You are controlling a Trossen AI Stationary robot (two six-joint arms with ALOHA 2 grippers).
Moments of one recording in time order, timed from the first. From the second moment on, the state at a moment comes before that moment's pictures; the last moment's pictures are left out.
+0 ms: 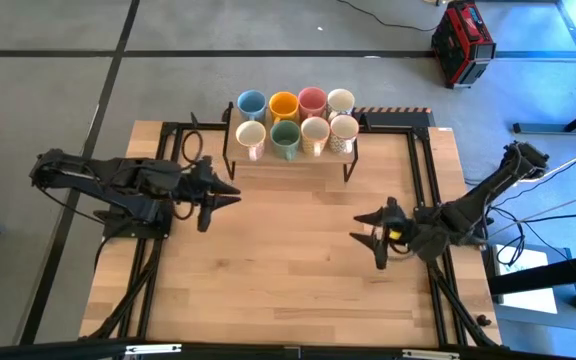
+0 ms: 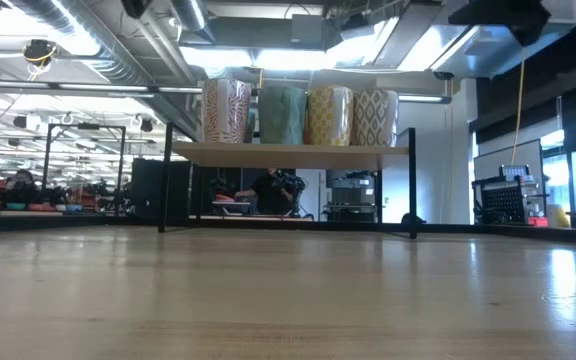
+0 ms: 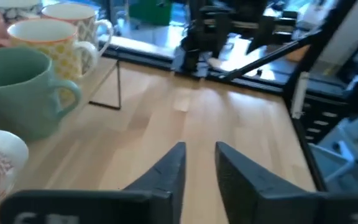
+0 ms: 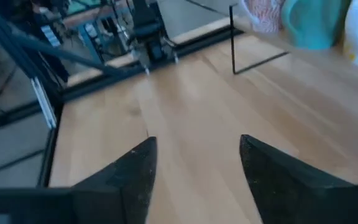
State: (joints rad) left arm -0.17 0.85 0.93 -0.43 -0.25 -0.29; right arm 0.67 1.00 0.74 -0.26 0.81 0.69
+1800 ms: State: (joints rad) left arm -0.16 0.01 0.26 -0.21 -0.16 -0.11; right arm 0.31 0.27 0.16 0.26 0.35 0.19
